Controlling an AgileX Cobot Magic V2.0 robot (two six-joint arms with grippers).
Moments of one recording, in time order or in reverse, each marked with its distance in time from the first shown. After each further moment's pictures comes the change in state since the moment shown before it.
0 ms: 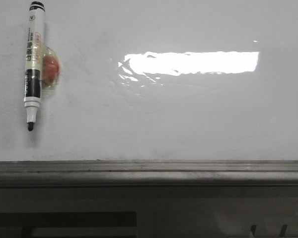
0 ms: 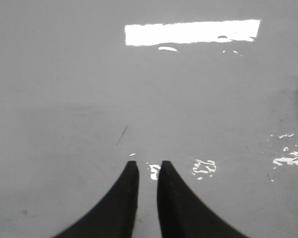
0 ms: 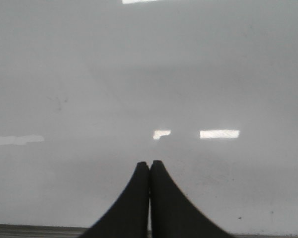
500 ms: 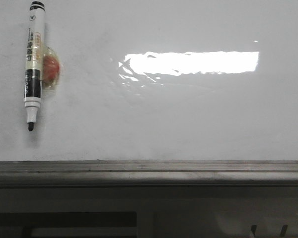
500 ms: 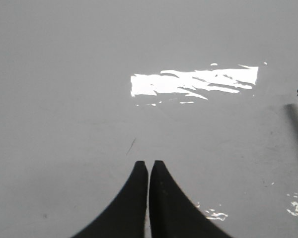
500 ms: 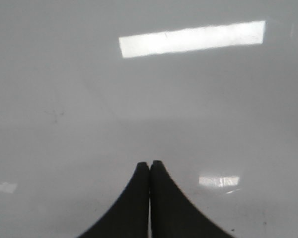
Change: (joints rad) left arm 0.000 -0.251 0.104 0.027 -0.035 0.000; right arm 0.000 -0.196 0.147 -0.002 -0.128 -0.004
